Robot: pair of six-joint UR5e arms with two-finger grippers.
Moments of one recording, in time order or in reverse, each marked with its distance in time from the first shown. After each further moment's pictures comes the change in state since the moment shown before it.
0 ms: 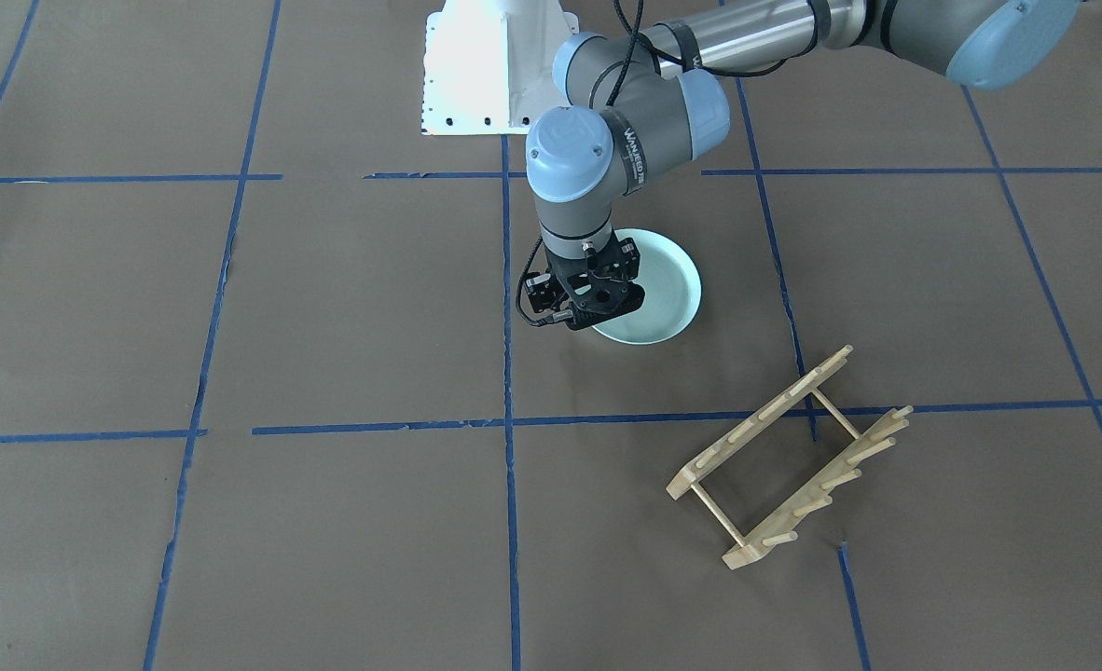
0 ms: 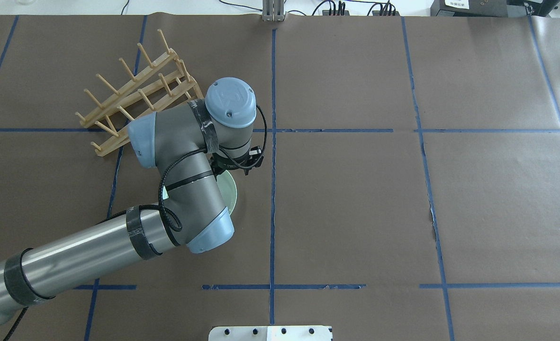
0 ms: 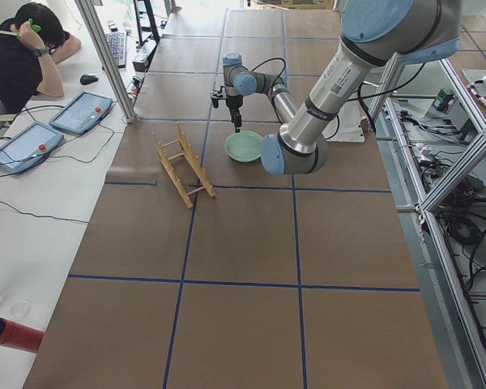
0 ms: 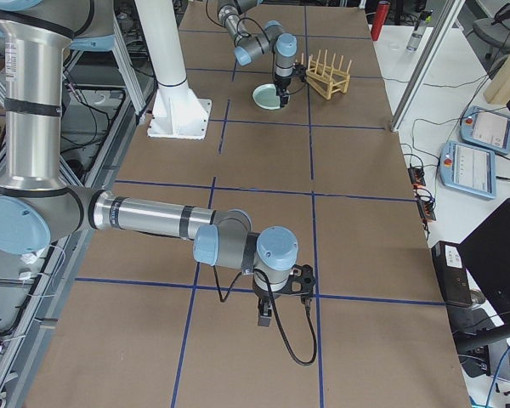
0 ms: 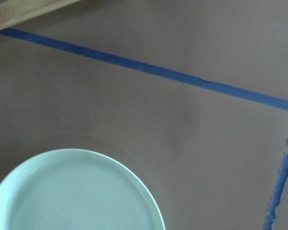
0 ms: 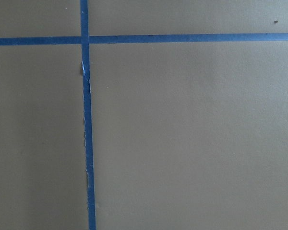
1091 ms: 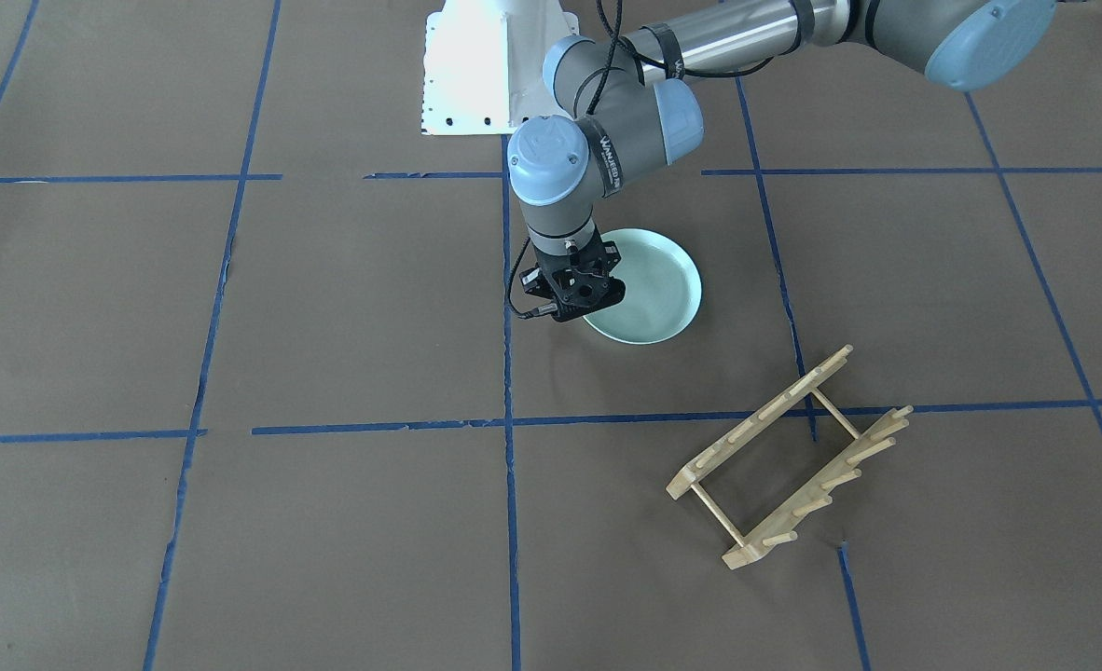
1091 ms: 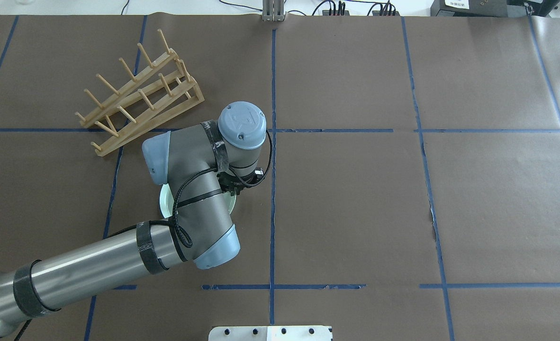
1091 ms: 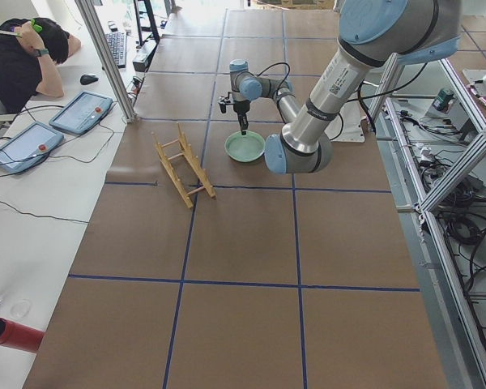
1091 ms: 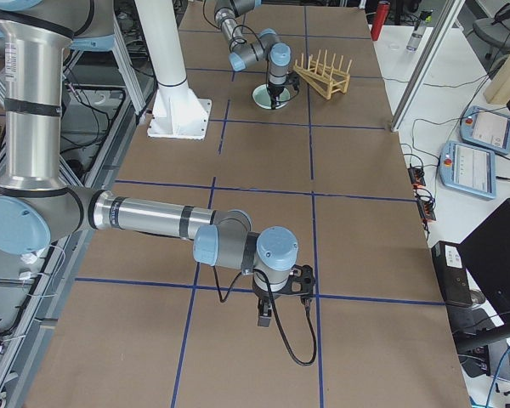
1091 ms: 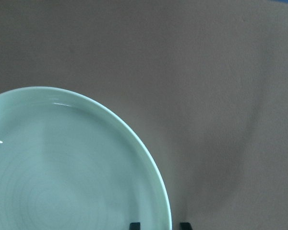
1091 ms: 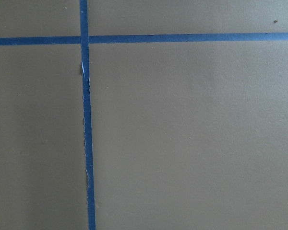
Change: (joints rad) left arm 0.036 0.001 0.020 -0.015 0.004 -0.009; right arm 0.001 0.000 -0.001 0.000 0.000 0.000
